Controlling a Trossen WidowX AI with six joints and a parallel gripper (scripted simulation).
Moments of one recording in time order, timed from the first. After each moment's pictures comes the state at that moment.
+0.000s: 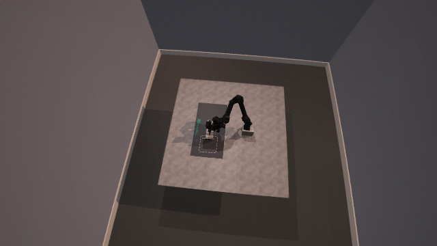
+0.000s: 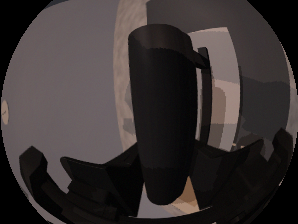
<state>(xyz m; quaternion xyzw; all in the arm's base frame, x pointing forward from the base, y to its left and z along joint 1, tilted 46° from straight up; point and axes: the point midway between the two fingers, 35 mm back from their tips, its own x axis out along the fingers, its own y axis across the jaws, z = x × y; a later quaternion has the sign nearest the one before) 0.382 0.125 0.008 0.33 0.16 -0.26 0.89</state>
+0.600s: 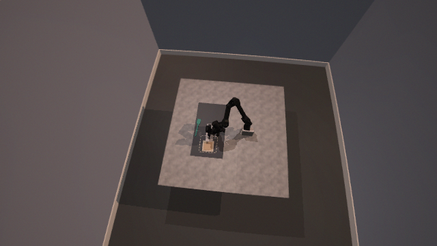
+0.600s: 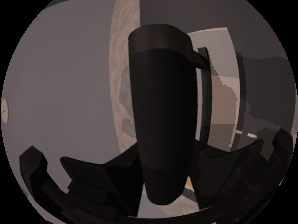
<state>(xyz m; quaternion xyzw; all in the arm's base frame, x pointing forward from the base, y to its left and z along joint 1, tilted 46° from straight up) 0.382 0.131 -0.033 0.34 0.16 -0.26 0.89</state>
